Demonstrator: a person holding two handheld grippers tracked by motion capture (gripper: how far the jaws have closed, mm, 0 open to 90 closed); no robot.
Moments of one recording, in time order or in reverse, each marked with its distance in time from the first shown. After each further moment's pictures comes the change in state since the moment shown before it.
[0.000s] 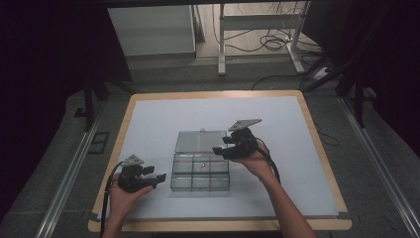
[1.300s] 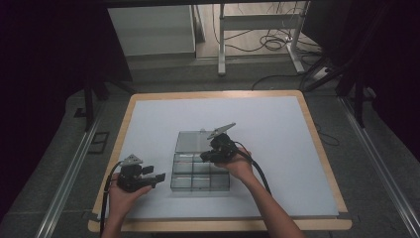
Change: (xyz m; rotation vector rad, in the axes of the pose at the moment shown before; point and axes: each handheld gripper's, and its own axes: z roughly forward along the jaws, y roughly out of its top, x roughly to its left) left arm 0.002 0.000 -0.002 -0.005 -0.006 -0.008; right arm 0.023 0.000 0.059 0.159 0.127 -0.033
